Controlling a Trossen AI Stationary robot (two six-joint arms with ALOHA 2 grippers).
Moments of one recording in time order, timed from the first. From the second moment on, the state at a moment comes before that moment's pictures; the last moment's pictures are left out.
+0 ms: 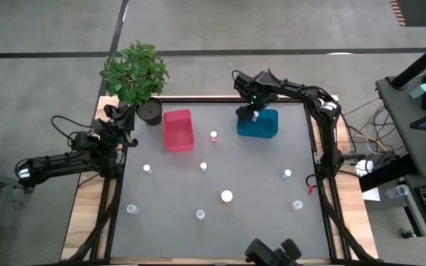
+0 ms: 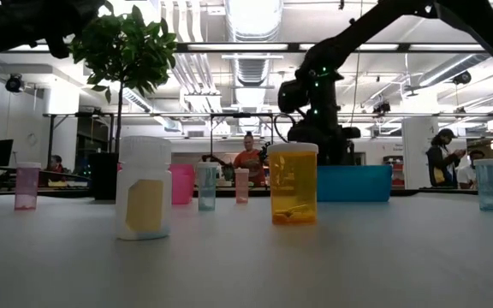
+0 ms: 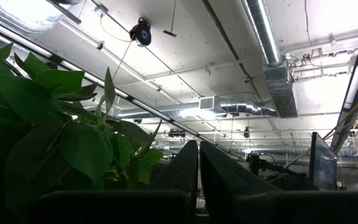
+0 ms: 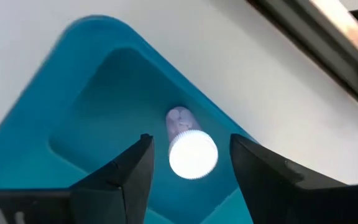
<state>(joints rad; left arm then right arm) 0.29 0.33 0.11 0.91 -0.29 0.10 -0.68 2.03 1.66 -1.13 0.08 0.28</state>
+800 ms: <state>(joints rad) 0.29 0.37 0.11 0.91 -0.29 0.09 -0.14 1.42 1.02 -0.32 0.20 0.20</state>
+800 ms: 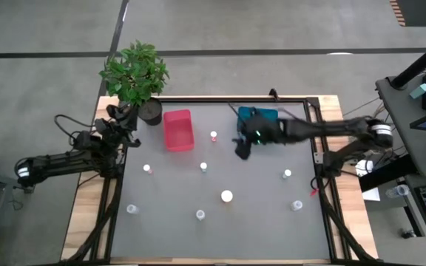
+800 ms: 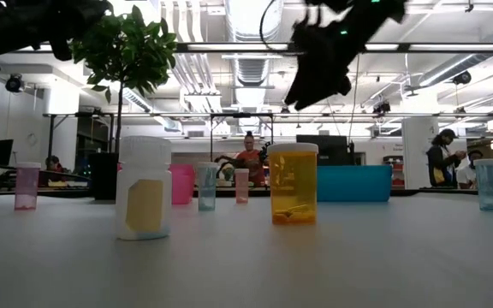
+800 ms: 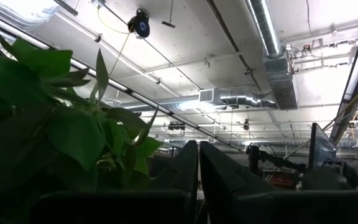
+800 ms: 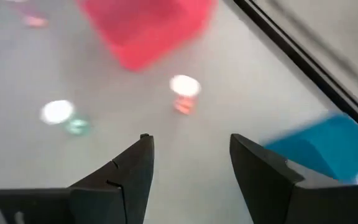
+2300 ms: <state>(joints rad) 0.09 0.93 0.48 0.93 -0.04 -0.34 0.02 0.56 0.21 0.67 0.04 -0.38</state>
